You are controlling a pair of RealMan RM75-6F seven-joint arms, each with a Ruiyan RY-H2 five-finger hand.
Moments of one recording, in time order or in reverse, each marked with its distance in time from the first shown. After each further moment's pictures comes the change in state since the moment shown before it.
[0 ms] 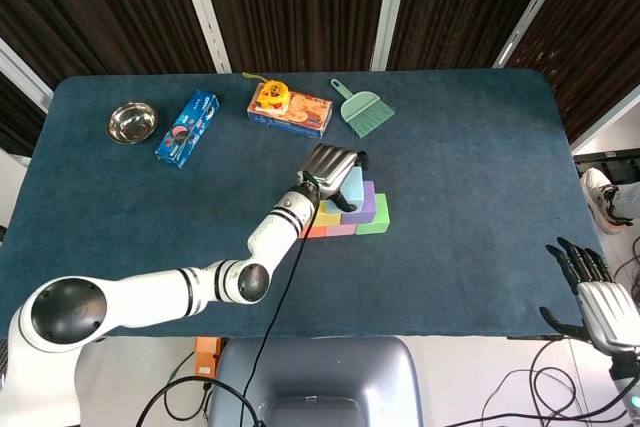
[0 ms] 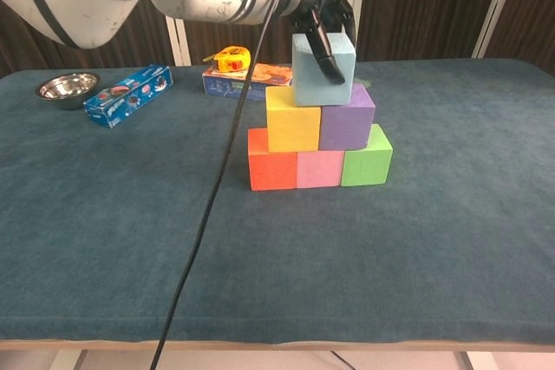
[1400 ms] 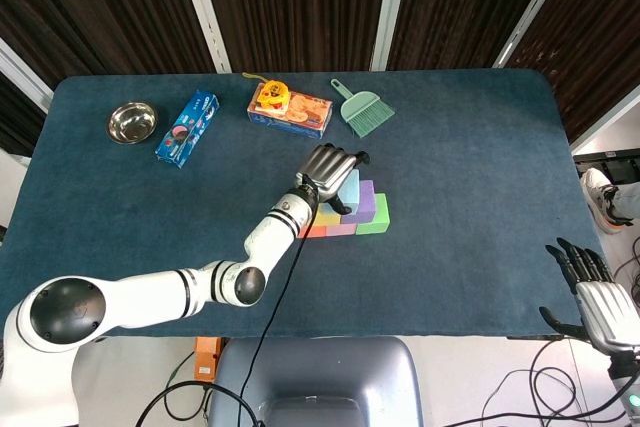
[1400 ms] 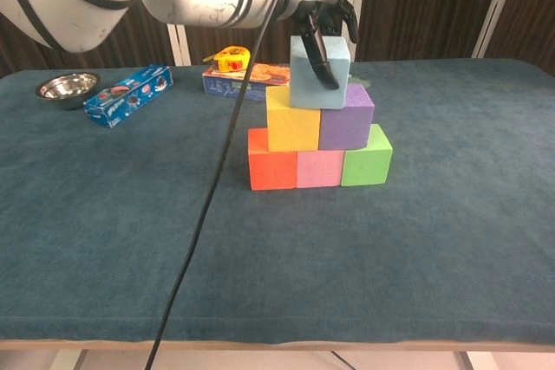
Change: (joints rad) left arm 0.005 0.008 0.034 -0.014 0.061 0.005 0.011; right arm 0.002 -0.001 0.003 -0.010 0.015 -0.013 -0.022
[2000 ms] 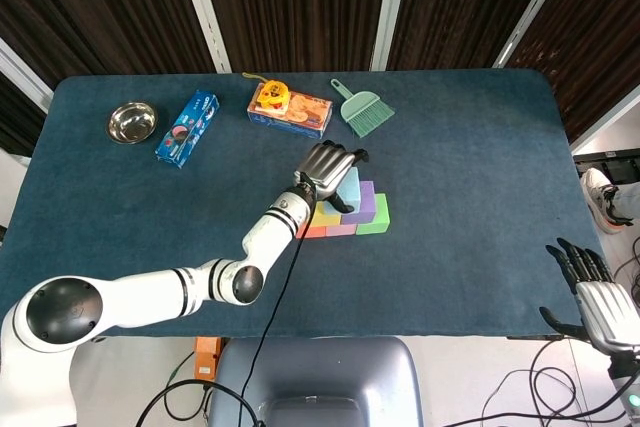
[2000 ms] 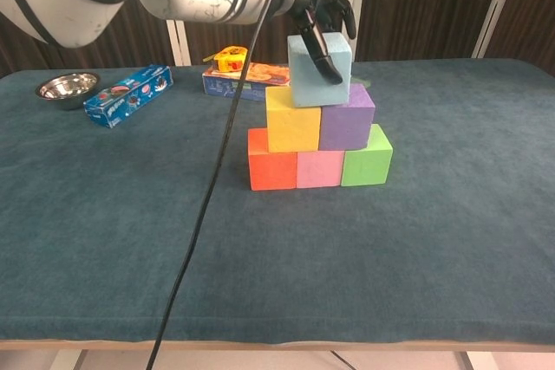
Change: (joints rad) left arm 0.006 0.015 -0.007 -0.006 -0.004 -0.007 -0.028; right arm 0.001 0.001 0.001 -0.003 0.005 -0.006 -0.009
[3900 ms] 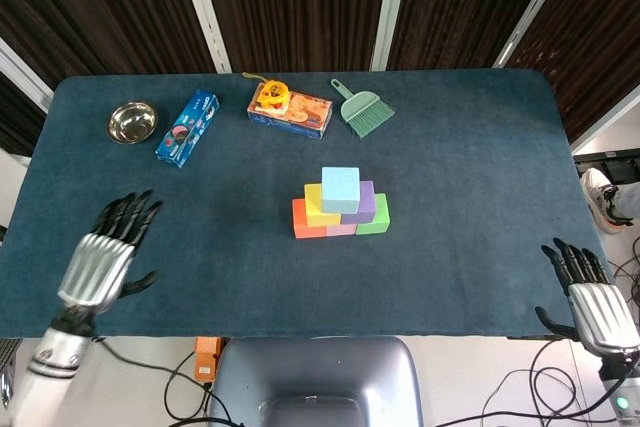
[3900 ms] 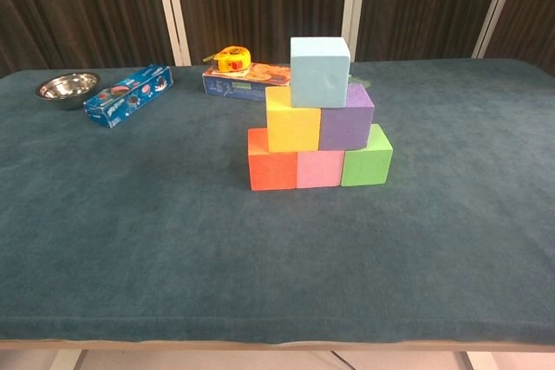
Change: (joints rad) left arm 0.961 0.432 0.514 -0.598 1.052 1.008 -0.160; right arm -0.015 -0.041 0.013 -0.032 0.022 0.035 -0.143
